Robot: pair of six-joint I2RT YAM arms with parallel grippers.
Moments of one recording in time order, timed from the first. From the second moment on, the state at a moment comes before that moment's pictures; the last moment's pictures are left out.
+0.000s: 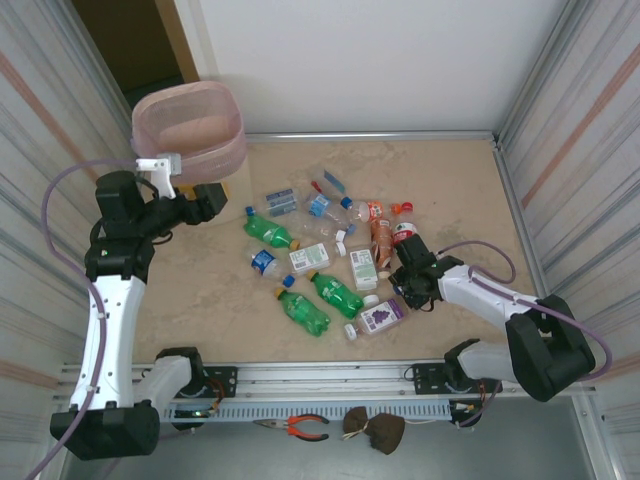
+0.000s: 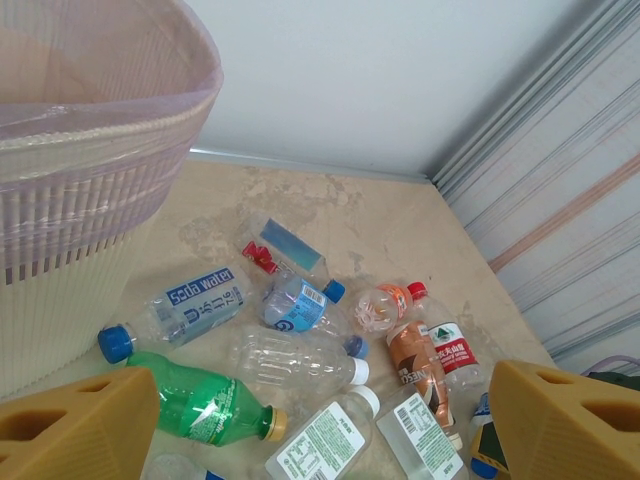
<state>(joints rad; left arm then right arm) 0.06 0.95 1.10 -0.53 0.64 -0.27 0.50 1.26 0.57 -0.53 0.08 1.41</state>
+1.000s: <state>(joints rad) 0.02 0.97 1.07 -0.49 0.64 -0.32 0.46 1.03 0.65 -0.78 0.19 1.20</state>
